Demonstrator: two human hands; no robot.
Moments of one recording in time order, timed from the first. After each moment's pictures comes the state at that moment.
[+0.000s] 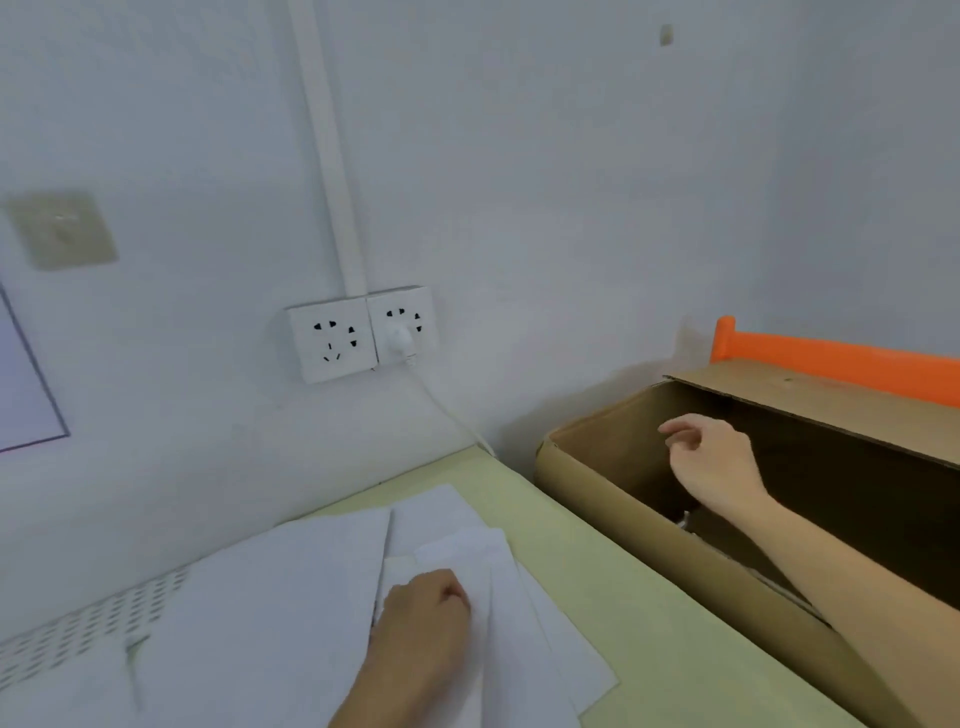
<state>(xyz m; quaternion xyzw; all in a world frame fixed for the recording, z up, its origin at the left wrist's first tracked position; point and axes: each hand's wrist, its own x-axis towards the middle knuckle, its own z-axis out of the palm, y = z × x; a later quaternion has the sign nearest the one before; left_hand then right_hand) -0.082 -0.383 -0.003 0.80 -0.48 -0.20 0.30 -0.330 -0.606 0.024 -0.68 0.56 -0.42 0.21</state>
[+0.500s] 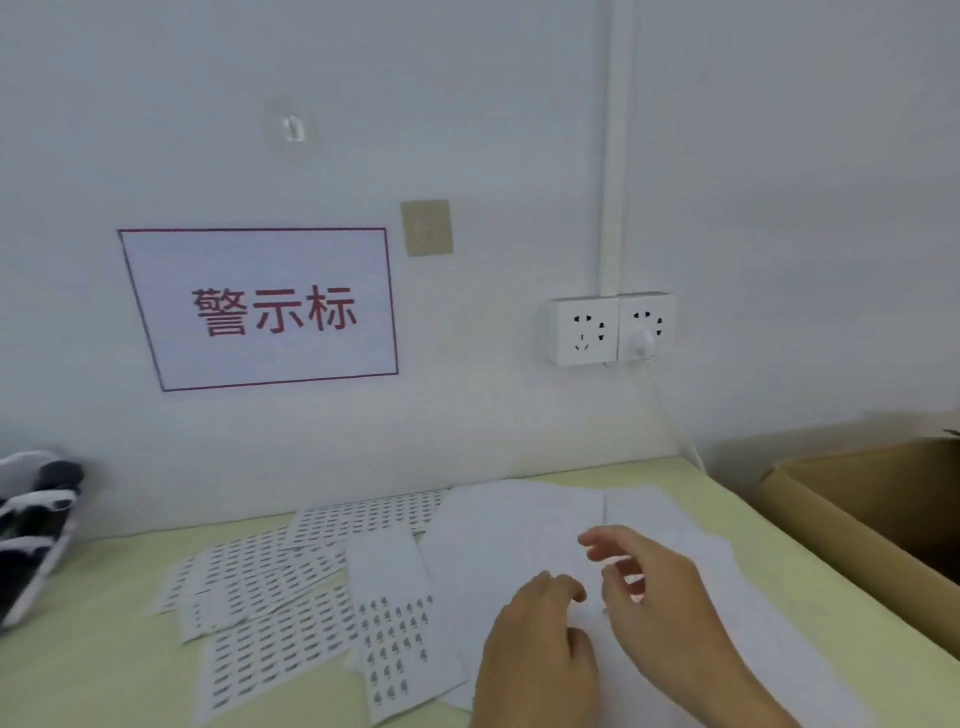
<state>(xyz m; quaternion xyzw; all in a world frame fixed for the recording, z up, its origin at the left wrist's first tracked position) -0.044 -0.262 -0.009 0.81 -0.45 -0.06 0.36 -0.138 -0.361 0.012 -0.83 0.26 -0.35 0.35</state>
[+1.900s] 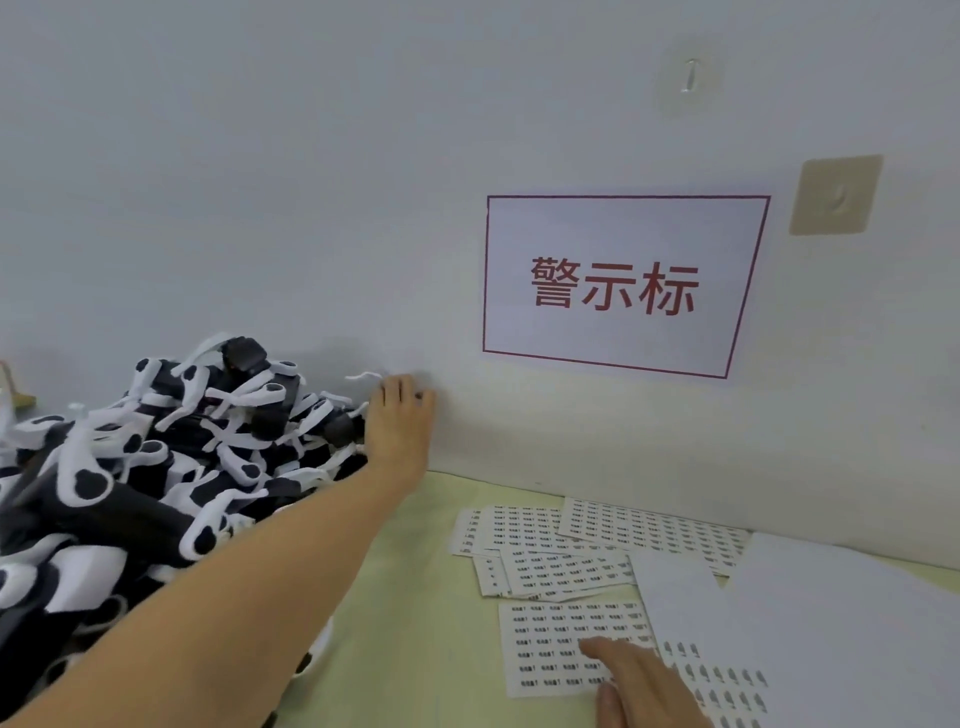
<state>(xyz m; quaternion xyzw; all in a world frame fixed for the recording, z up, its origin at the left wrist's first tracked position) 0.335 -0.057 0.053 0.93 -0.10 0.28 -0.20 0.049 -0.197 -0.047 -0.93 -0.01 -0.34 0.14</state>
